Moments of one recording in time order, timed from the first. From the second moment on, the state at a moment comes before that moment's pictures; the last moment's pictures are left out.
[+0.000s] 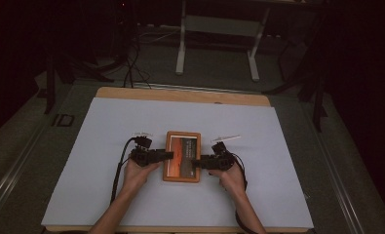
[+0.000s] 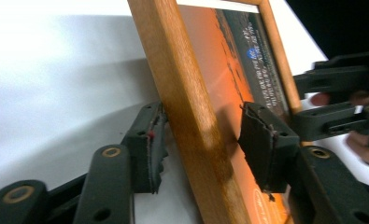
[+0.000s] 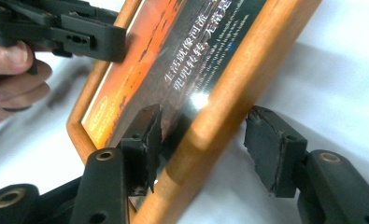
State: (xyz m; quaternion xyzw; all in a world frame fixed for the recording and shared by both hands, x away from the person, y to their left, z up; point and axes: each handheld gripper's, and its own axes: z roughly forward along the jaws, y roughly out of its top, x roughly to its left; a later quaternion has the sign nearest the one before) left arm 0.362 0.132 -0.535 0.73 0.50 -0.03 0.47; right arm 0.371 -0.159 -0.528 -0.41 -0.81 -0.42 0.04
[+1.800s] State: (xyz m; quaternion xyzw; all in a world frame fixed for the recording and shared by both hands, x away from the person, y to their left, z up) left arm 0.320 0.141 -0.474 0.71 0.48 0.13 0.51; right arm 0.344 -0.149 -0.470 -0.32 -0.84 -0.39 -0.21
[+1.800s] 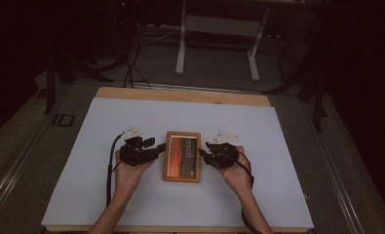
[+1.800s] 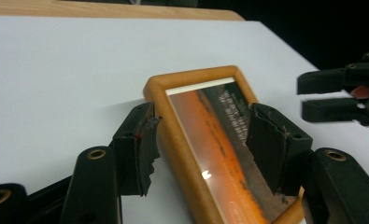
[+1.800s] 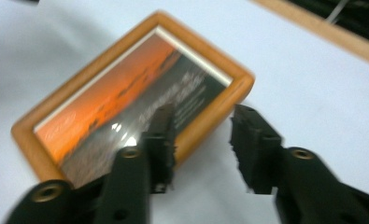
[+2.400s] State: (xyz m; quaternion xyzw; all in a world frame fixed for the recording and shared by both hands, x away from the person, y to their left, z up) left arm 0.316 0.134 -0.468 0.73 0.46 0.14 0.49; right arm 0.383 -0.122 -0.478 -0.33 -0.83 -0.38 -0.23
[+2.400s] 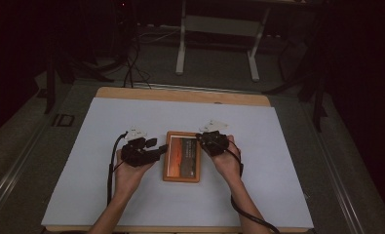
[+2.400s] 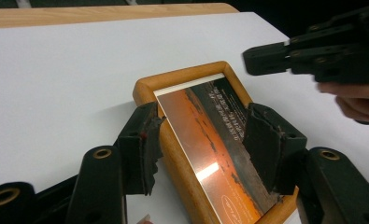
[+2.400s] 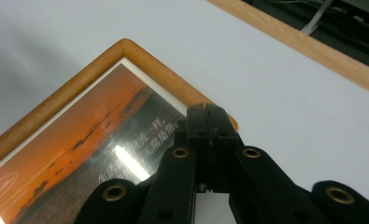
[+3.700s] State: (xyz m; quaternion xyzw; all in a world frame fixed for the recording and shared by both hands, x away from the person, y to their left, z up) left arm 0.312 0.124 -0.470 0.75 0.45 0.13 0.48; right arm 0.409 -0.134 -0.516 -0.39 -0.83 -0.34 -0.21
